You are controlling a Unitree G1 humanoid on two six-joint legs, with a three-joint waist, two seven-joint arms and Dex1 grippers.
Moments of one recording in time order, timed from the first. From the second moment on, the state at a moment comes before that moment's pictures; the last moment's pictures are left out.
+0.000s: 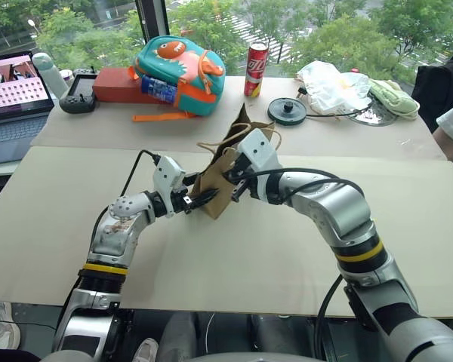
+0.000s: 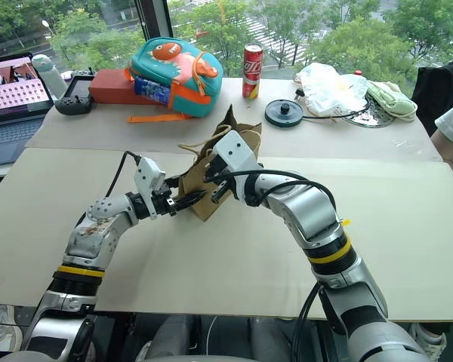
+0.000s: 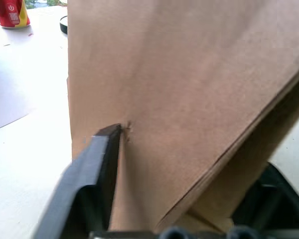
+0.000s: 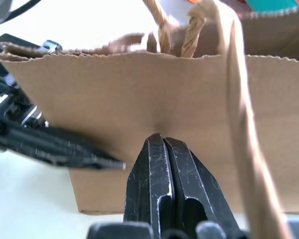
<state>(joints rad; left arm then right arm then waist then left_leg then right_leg) -0.43 0.40 -0.05 0.09 -0.32 0.31 -0.82 -0.73 -0.36 0.31 -0.25 0.30 0.99 0.45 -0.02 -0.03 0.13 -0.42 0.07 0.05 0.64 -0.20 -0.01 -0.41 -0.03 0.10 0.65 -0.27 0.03</state>
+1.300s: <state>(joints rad) -0.49 0.55 0.05 0.11 -0.47 0.33 -1.04 -0.33 -0.70 -0.21 -0.61 0.62 0.94 0.79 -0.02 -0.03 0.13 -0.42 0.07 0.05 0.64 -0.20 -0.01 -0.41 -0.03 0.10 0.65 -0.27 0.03</state>
